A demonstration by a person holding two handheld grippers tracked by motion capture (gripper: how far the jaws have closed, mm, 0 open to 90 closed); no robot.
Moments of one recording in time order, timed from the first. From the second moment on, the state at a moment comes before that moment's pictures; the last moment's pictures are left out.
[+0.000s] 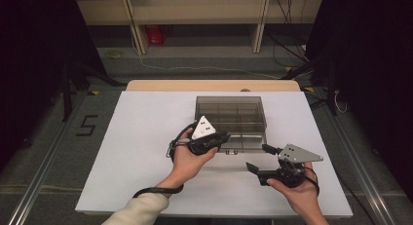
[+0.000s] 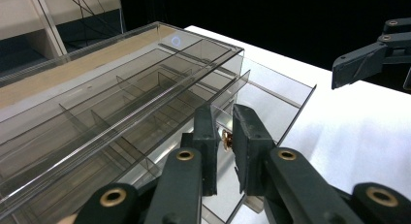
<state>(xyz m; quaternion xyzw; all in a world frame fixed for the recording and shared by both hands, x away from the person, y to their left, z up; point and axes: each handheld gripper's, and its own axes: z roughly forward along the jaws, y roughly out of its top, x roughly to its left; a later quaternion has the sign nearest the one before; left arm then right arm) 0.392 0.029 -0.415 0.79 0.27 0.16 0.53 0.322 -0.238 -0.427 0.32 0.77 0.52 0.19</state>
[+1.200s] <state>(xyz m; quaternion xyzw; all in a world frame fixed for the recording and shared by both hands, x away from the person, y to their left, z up) 0.396 0.014 -0.419 0.80 0.27 0.15 0.51 0.322 -0.238 -0.427 0.32 0.77 0.52 0.19</state>
